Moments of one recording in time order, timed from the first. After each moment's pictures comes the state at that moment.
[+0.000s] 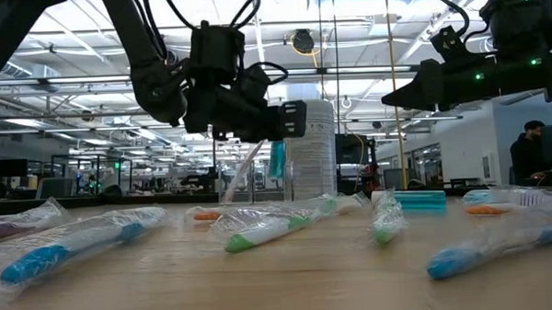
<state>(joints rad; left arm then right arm) 0.13 2.05 0.93 1.07 -0.81 0.02 -0.20 0.97 0.06 0.94 0.42 -0.09</state>
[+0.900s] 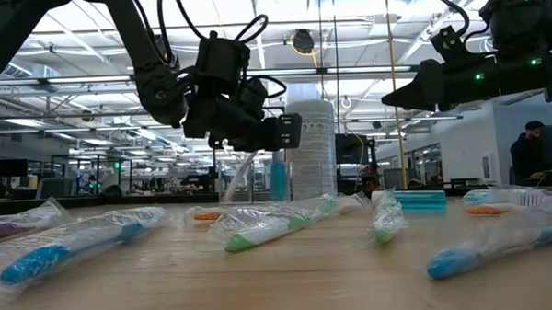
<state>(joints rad) 0.18 2.04 0.93 0.96 -0.80 -0.06 -0.20 0.97 0.06 0.94 0.42 -0.09</state>
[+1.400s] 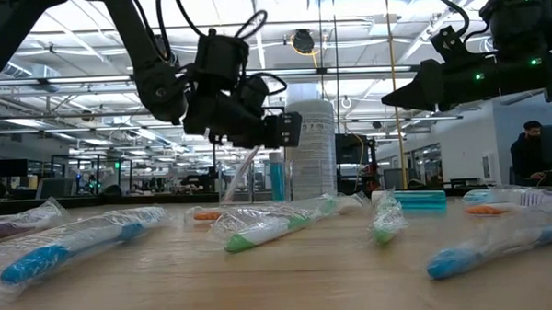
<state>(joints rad) 0.17 2.02 0.93 0.96 -0.80 0.01 -0.20 0.97 0.06 0.94 0.42 -0.09</state>
